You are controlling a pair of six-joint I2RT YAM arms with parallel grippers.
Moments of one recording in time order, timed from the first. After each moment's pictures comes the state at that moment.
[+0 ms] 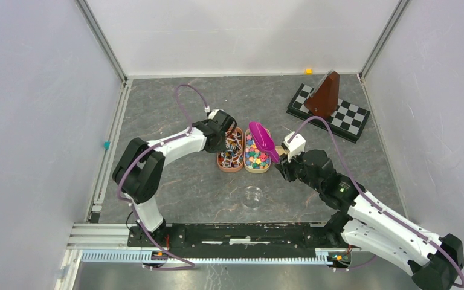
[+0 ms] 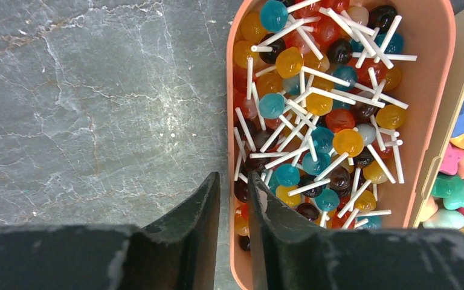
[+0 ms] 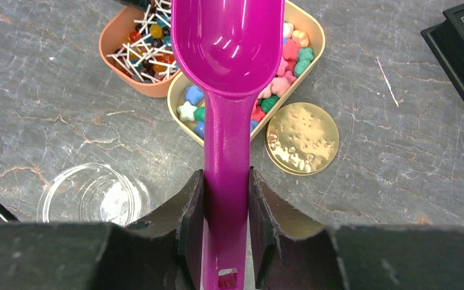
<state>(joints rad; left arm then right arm) -0.64 1.77 1.17 -0.50 -0.32 -0.60 0.77 0.76 0.55 -0.22 0.11 0.05</state>
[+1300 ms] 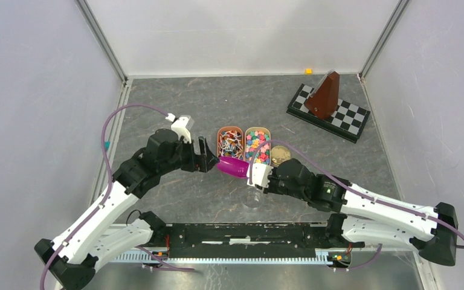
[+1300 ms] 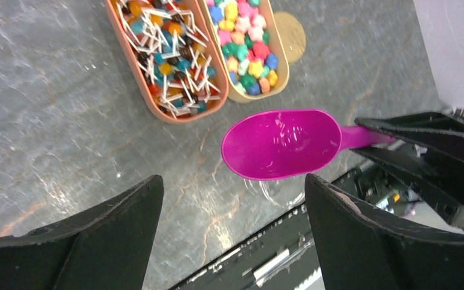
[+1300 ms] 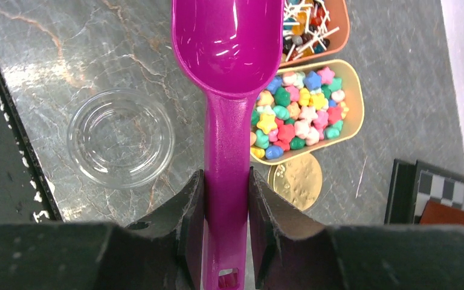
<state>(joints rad) -0.64 0.86 0.93 -0.63 0.05 -0.50 1.11 0.93 0.73 -0.42 0.18 -0.41</state>
